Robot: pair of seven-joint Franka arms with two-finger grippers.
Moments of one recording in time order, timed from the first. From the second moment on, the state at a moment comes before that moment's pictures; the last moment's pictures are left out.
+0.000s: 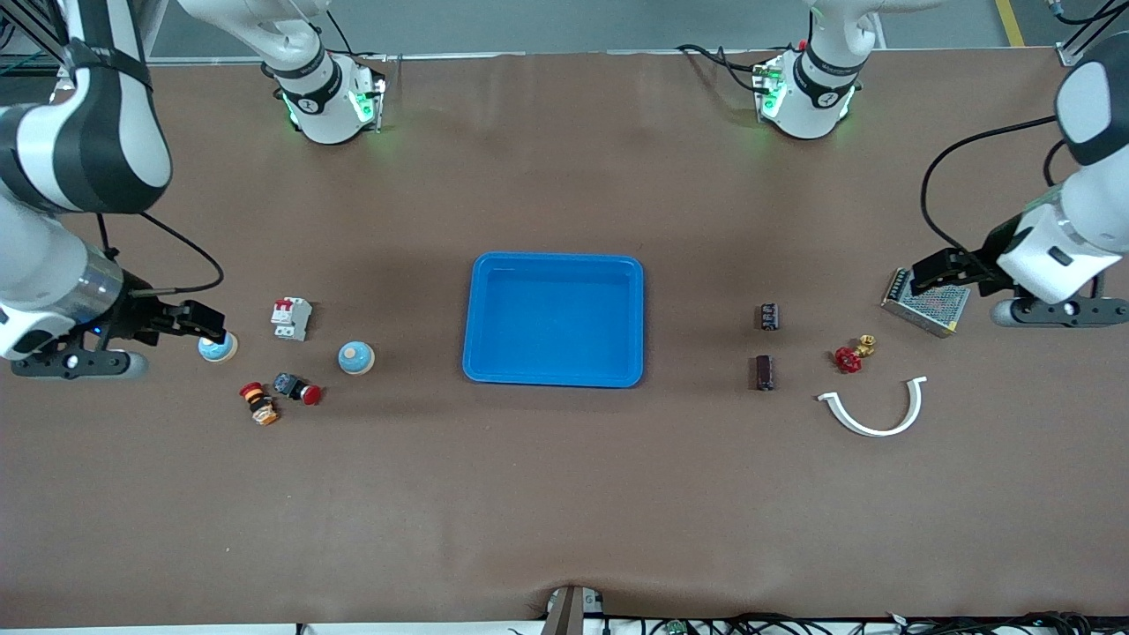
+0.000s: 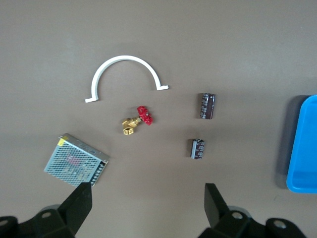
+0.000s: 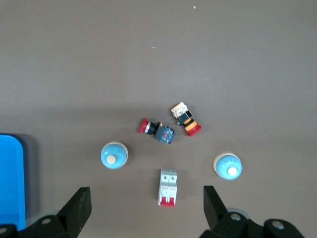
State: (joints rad) left arm -0.01 0.05 -0.03 -1.80 -0.05 1.82 -0.03; right arm 0.06 0.22 -0.04 -1.66 0.01 1.89 0.01
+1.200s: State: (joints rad) left arm -0.02 -0.03 -0.21 -2.31 -0.05 2.31 -0.19; right arm 0.15 0.44 -0.03 -1.73 0.04 2.14 0.11
